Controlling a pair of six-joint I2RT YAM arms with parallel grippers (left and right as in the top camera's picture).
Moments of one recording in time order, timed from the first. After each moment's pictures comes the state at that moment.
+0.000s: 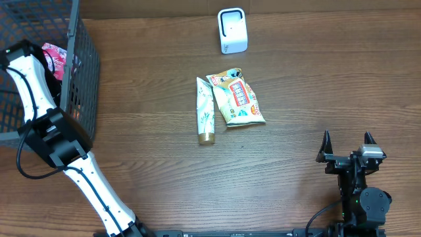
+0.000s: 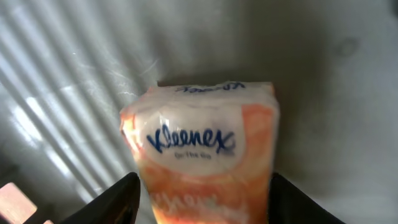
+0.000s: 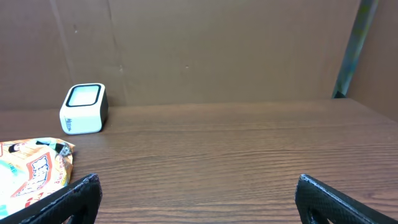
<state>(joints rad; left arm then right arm) 0.54 2.61 2.51 -1.63 -0.09 -0.79 -0.08 0.01 0.02 -0.03 -0.03 0.01</state>
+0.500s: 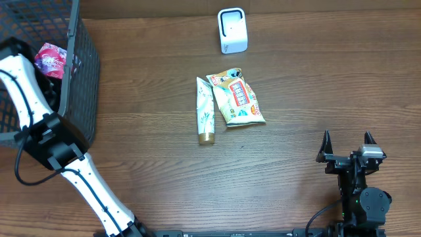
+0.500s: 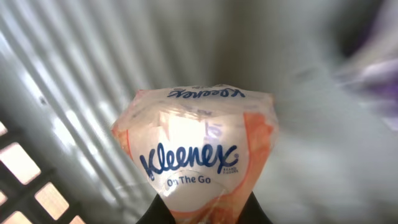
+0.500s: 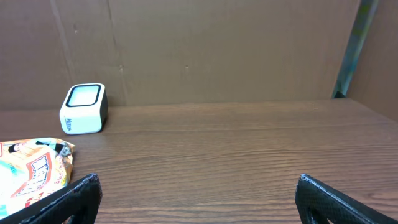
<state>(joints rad) 0.57 2.61 2.68 -1.69 -0.07 -0.74 -0.08 0.01 0.02 -0.03 -0.03 0.01</state>
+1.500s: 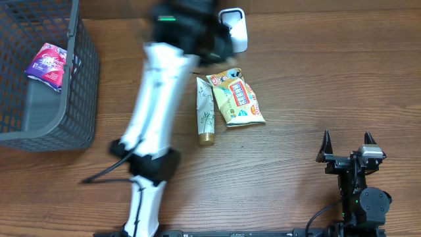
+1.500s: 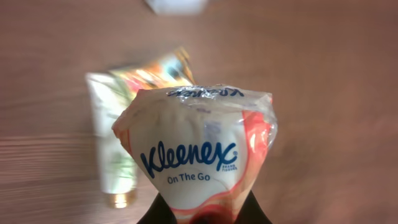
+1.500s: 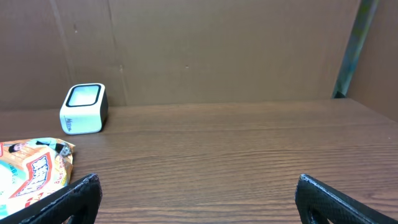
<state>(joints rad) -0.47 2.21 2.74 -1.63 0.10 -0.57 -0.08 0.01 0.02 -0.03 -0.03 0.01</state>
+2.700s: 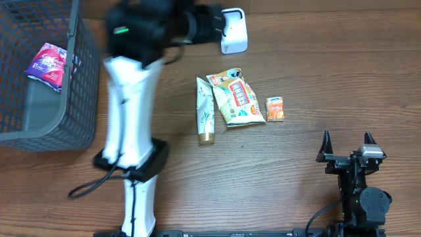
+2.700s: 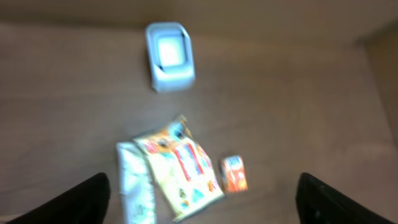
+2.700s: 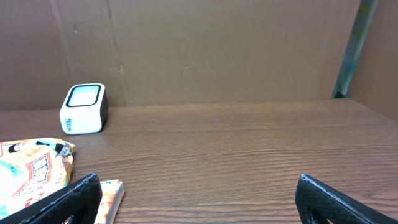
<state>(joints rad) -0.32 2.23 3.13 -1.68 0.14 -0.39 -0.08 0.01 0.02 -0.04 -0.03 0.01</state>
